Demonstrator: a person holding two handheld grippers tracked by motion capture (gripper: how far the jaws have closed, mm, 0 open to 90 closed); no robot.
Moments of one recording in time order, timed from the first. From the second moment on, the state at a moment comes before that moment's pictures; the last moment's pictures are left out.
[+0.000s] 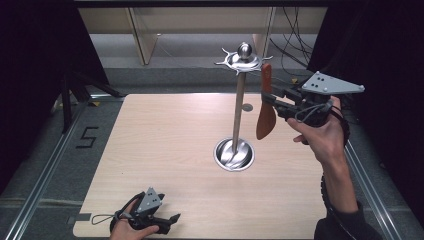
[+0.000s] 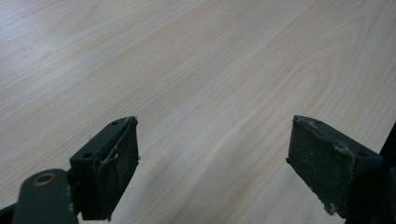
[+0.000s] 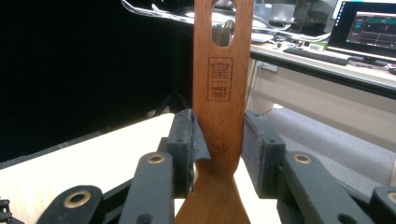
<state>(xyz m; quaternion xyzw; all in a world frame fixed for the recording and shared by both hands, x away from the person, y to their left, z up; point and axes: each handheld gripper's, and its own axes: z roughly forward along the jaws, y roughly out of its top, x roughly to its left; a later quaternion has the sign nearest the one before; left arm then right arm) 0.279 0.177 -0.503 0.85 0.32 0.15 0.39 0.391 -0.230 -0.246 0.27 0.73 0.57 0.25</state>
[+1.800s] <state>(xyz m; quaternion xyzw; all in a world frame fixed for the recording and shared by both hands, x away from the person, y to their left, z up) 0.279 0.177 -0.502 0.85 0.32 0.14 0.39 0.368 -0.244 -0.307 0.30 0.74 0.55 0.23</state>
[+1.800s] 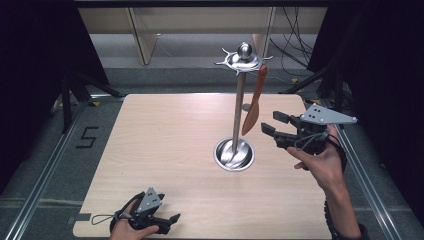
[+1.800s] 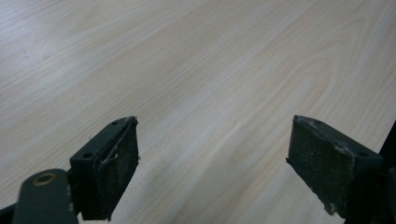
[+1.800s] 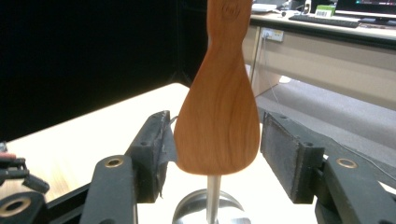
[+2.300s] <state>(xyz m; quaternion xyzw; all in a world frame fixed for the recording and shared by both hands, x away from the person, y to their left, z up) 0.280 0.176 -0.502 0.85 0.32 0.14 0.40 0.359 -0.254 -0.342 0.31 0.76 0.52 0.22</state>
